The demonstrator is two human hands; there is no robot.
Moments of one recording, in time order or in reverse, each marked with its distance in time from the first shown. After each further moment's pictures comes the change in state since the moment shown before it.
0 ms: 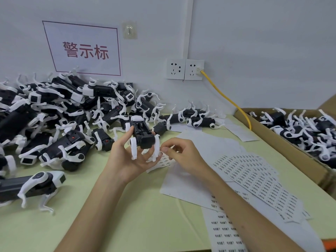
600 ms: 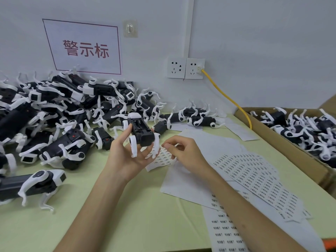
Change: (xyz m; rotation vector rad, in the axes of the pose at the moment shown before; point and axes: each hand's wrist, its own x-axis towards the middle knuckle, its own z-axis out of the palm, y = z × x) left_hand -0.001 -0.001 0.005 -0.027 0.006 0.068; right_hand 0.000 -0.002 0.001 0.026 0.076 0.077
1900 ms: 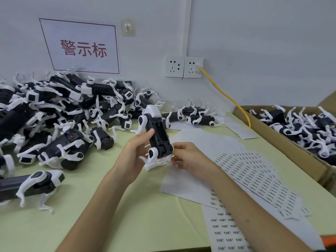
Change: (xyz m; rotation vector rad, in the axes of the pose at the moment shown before) left_hand -0.007 -0.011 0.019 0.513 -0.111 0.123; right_hand 0.000 0.010 -0.006 0.357 -0.124 0.467
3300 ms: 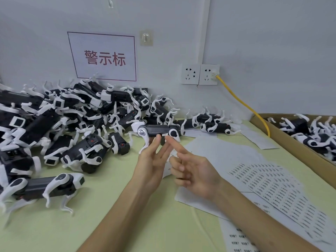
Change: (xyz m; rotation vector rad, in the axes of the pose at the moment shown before) left_hand 0.003 -0.014 0.001 -0.299 0.172 0.037; right_hand -0.028 -0.011 0.031 0.467 -0.541 -0.038
